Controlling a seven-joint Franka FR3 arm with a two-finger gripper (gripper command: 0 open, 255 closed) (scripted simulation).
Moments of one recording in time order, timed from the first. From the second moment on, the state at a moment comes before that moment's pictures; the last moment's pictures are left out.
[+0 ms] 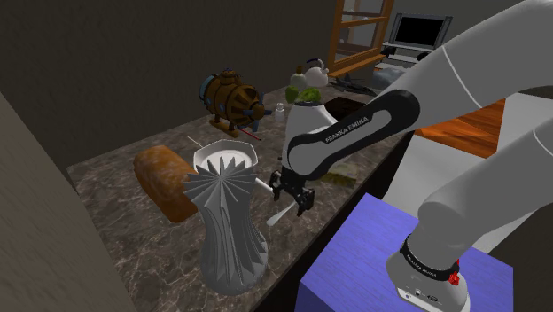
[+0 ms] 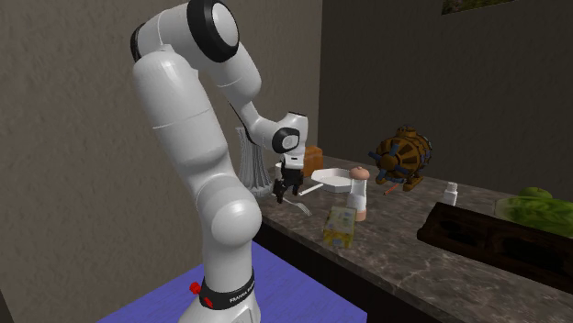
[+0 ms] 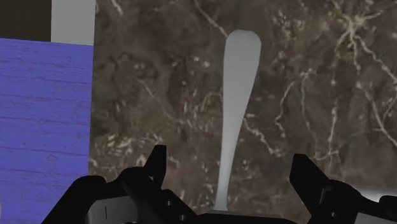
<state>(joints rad) -0.33 -0.31 0.70 -2.67 0.52 2.42 1.50</state>
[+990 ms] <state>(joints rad) -0.33 -0.30 0.70 -2.68 0.52 2.44 1.50</state>
